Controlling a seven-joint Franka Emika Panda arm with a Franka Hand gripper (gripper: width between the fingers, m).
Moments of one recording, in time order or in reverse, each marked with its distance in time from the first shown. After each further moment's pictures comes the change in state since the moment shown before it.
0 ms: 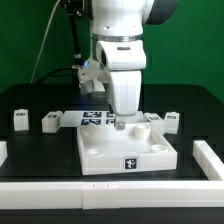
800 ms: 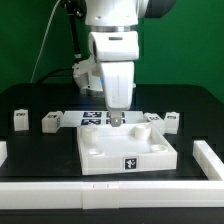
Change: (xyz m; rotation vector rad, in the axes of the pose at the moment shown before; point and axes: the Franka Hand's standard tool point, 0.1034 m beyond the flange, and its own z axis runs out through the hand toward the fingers) arm -0.011 0.034 -0.023 -0.045 0.008 0.053
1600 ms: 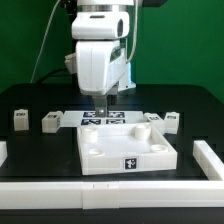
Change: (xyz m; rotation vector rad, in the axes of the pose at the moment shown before) arm -0.018 0.043 -0.031 -0.086 0.002 0.291
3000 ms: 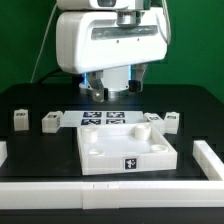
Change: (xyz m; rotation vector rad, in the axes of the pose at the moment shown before) arm 0.029 0.052 -0.037 0.010 -0.009 0.556
